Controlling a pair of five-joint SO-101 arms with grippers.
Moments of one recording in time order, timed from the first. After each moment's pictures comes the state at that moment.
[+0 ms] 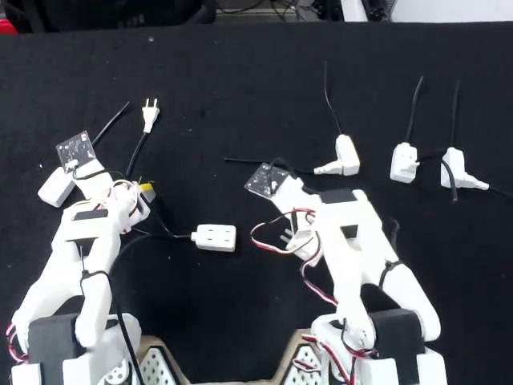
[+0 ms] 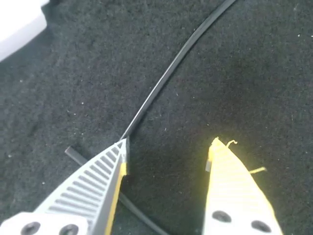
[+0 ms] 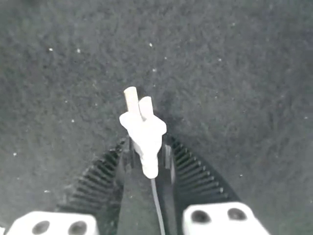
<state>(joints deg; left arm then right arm) -12.8 -20.2 62.7 20.3 18.4 -6.9 -16.0 55.3 55.8 46.4</state>
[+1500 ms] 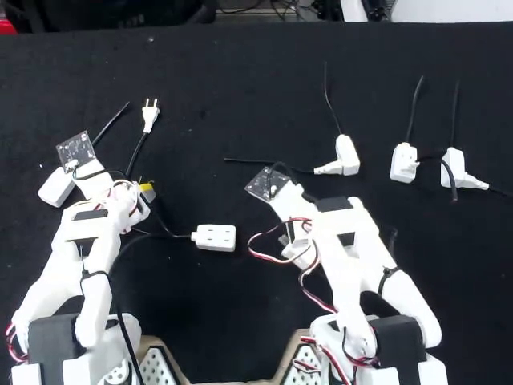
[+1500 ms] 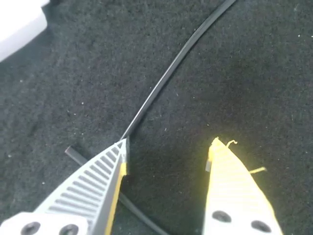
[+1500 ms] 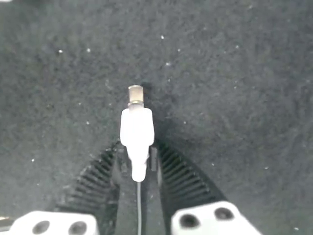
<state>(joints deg) -12.8 -20.2 62.7 20.3 18.4 -8.9 -18.3 58.9 55.5 39.4</state>
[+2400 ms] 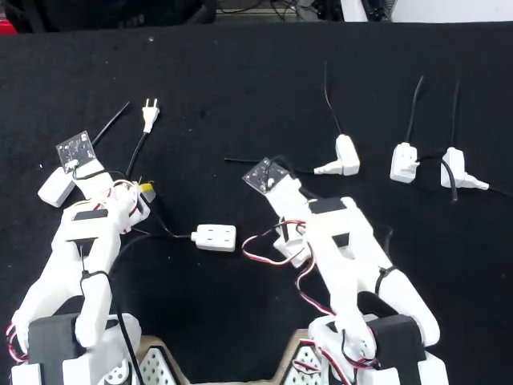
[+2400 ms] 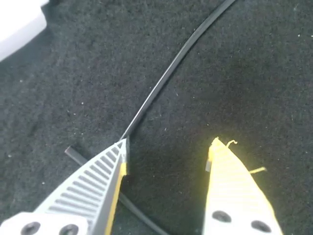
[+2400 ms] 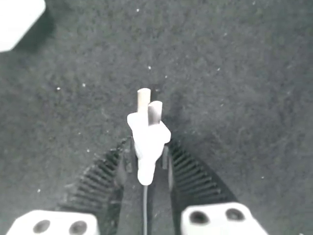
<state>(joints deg) -12.8 -20.2 62.7 20.3 18.4 -11.6 -18.3 58.9 50.9 31.7</state>
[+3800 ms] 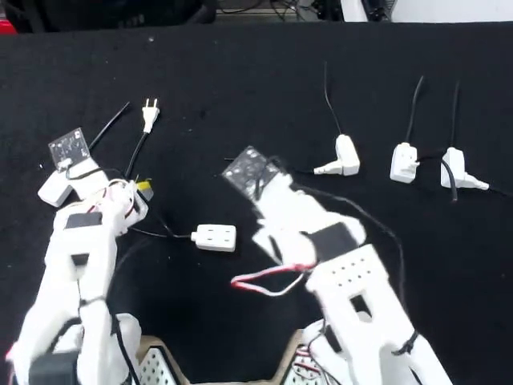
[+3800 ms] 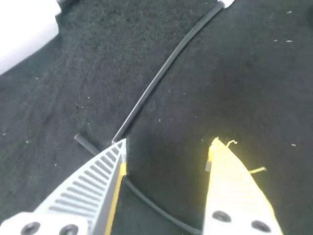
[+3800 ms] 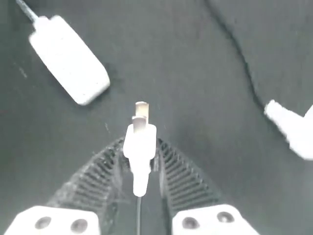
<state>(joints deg) -12.8 -35.0 64.3 31.1 18.4 -24.6 -48.0 58.8 58.3 22.2</state>
